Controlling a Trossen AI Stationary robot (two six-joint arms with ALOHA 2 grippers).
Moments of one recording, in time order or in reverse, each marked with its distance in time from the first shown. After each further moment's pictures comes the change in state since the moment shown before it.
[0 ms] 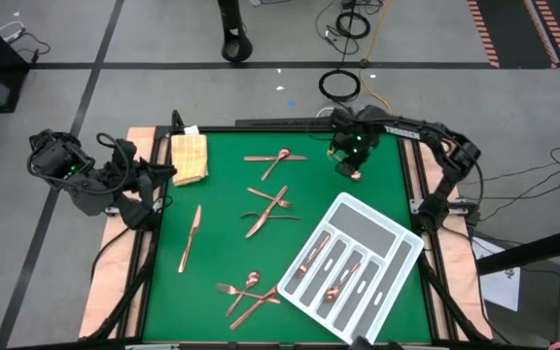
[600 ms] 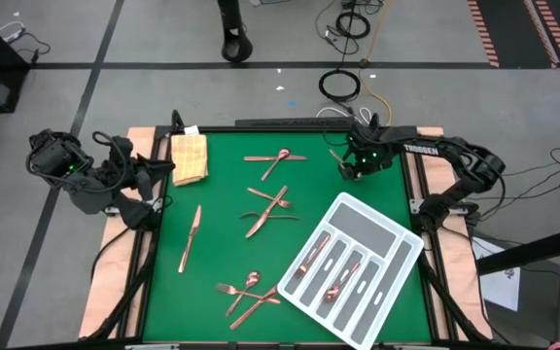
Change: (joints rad) left arm 0.000 -0.009 0.000 -0.006 -0.057 0.001; right arm -0.024 -0.188 -0.378 0.409 -0.004 0.467
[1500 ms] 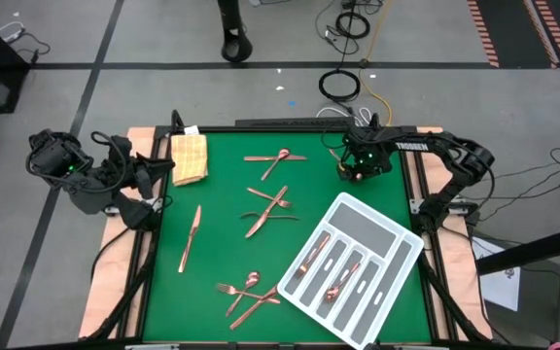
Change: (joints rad) left arm 0.000 0.001 0.000 0.006 -0.025 -0.001; right arm -0.009 0.123 0.004 0.018 0.001 0.087
